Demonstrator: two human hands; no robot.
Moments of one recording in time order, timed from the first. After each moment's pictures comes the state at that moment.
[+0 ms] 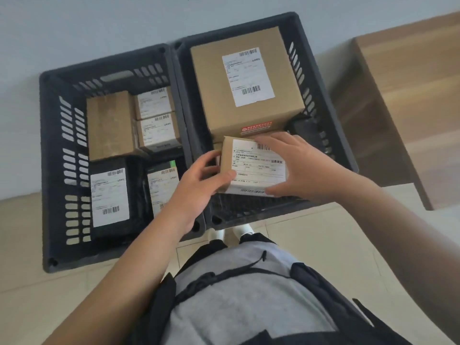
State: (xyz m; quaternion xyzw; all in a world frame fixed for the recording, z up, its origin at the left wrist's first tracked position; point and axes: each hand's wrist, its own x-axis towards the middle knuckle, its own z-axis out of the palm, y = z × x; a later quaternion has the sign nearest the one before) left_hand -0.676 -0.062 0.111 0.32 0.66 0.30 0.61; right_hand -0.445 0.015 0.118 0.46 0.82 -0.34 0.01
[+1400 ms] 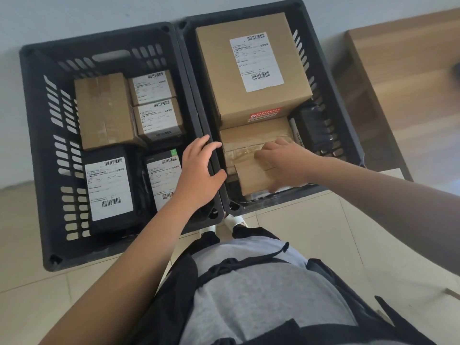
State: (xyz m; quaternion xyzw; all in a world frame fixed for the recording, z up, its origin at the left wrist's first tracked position) left_hand -0.722 -0.067 0.064 0.57 0.70 0.19 0.39; right_hand -0.500 0.015 0.072 0.39 0.85 -0.20 0.29
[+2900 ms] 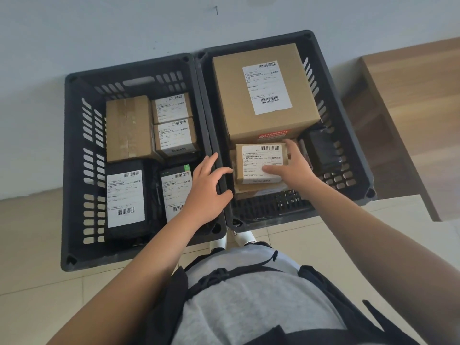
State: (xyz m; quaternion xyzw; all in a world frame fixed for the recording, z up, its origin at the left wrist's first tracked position) left_hand -0.721 -0.069 0.041 0.58 0.70 0.17 0.38; right_hand -0.494 0.029 0.019 0.67 0.50 -0.53 -0.15
